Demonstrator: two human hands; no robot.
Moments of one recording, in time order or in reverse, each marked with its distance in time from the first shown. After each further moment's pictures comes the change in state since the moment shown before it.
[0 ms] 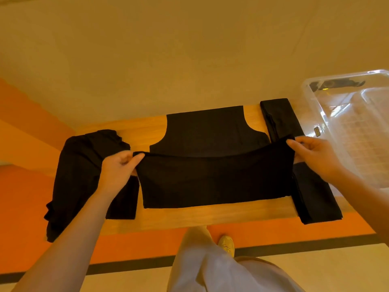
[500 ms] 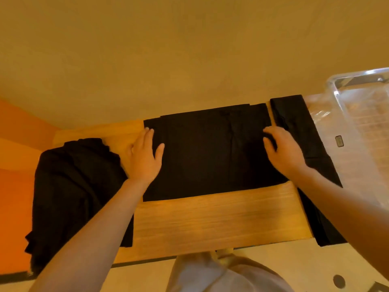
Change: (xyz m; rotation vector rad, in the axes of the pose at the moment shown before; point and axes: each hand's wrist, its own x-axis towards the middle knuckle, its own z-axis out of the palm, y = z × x) left_hand 0.114 -0.037 0.084 0.715 0.014 0.213; right_hand 0.091 0.018 0.086 -0.570 0.060 -0.245
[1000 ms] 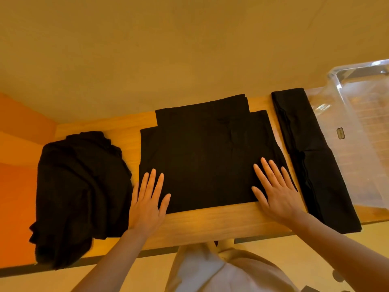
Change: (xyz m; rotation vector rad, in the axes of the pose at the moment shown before) left_hand -0.139 -0.038 0.031 0.285 -0.249 0.133; right_hand -0.123 0.017 0.050 -0.472 -0.267 -0.054
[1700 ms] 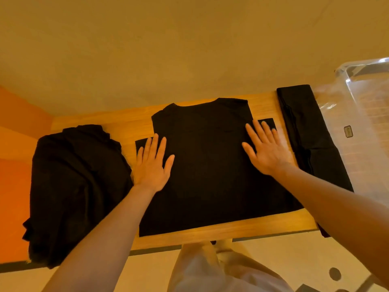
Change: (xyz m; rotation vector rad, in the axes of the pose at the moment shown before) left_hand 0.094 0.002 -0.023 -0.060 -0.011 -0.067; right_hand 0.113 -0.007 -0.028 0.007 -0.036 0.011
